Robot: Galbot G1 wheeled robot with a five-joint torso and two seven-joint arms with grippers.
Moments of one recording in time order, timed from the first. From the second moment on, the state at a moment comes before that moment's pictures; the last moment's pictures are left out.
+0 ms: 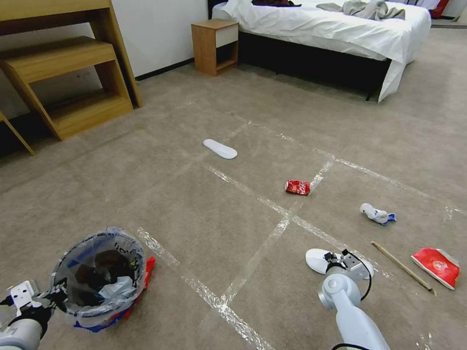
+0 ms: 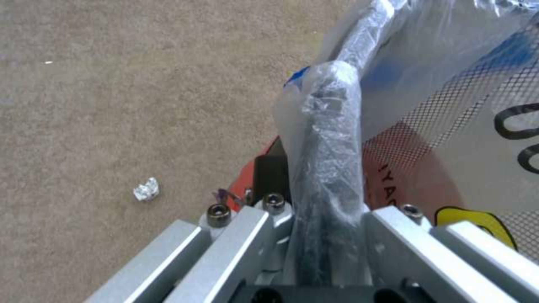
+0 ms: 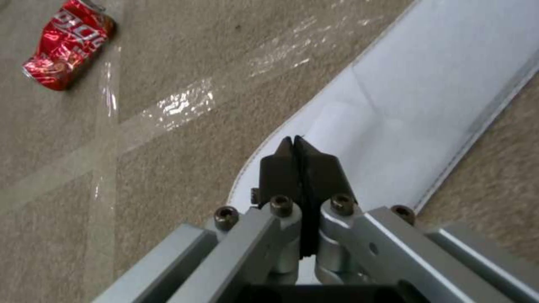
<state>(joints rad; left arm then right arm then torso) 1.78 -1.24 -1.07 -2.08 -0.92 0.48 -0.24 -1.10 1.36 0.49 1.33 1.07 0.02 0.54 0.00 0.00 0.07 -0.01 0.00</state>
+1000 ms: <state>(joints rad) 1.80 -1.25 -1.08 -2.09 -0.92 0.46 -0.23 -0.98 1.44 0.52 1.12 1.07 0.01 0.55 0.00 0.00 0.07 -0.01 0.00</state>
